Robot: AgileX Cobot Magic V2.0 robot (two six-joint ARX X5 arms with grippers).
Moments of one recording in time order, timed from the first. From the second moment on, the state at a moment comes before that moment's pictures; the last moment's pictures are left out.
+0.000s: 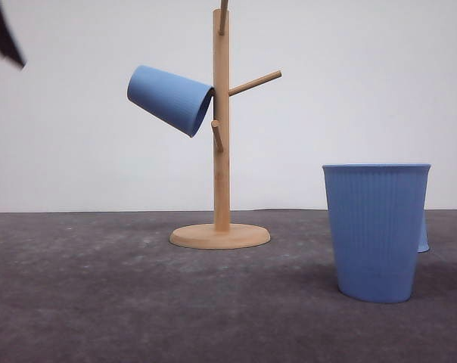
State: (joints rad) left_arx -0.01 0.95 0.88 -0.57 0.33 -0.09; right_arx 0.20 0.53 0.65 -0.56 -0.18 -0.08
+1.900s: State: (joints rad) left_arx -0.01 0.90 0.80 -0.53 0.33 -0.14; right_arx 0.18 1.65 1.14 -0.37 -0.02 0.13
